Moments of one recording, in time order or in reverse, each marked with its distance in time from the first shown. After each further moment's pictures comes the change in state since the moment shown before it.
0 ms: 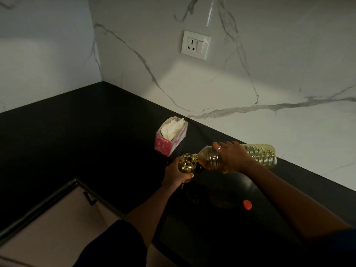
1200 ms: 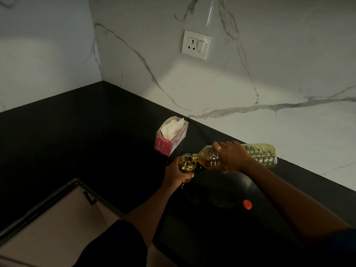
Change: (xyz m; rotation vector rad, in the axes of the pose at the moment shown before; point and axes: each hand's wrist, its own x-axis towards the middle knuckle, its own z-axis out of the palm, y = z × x) left_hand -0.004 0.002 -0.003 -0.034 -0.001 0.009; right_hand 0.000 -0.001 -0.002 -0.006 -0.016 0.007
